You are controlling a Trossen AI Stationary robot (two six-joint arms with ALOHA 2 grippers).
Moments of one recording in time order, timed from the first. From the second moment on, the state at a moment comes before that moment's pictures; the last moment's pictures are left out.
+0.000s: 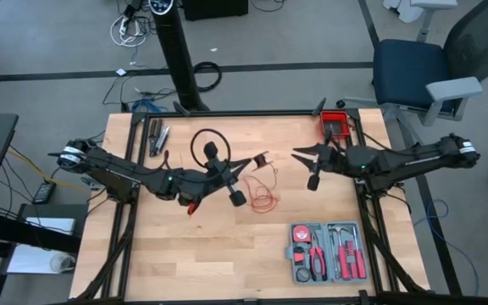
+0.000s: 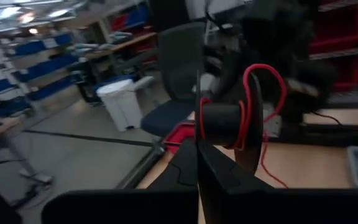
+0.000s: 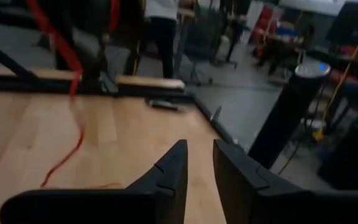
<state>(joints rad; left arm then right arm) -0.27 1.47 1.11 0.30 -0.84 0.18 0.13 0.79 0.57 0.08 0.52 -0.15</state>
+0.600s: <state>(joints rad) -0.26 1.47 1.11 0.42 -0.85 0.31 0.13 1.08 0.57 0.19 0.18 0.06</state>
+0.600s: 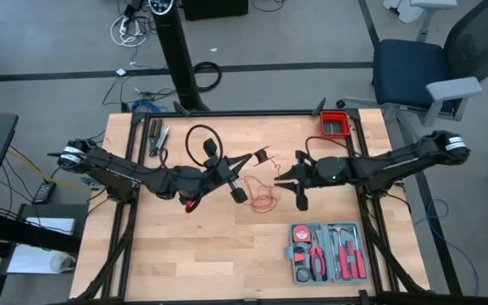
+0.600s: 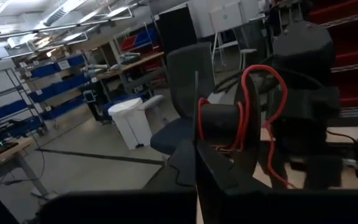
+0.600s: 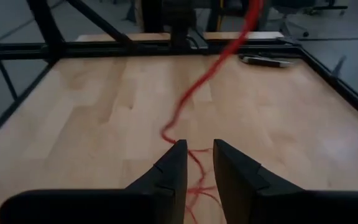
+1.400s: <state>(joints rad) -0.26 1.47 1.11 0.43 -0.84 0.31 0.13 1.14 0.57 0.31 0.12 -0.01</state>
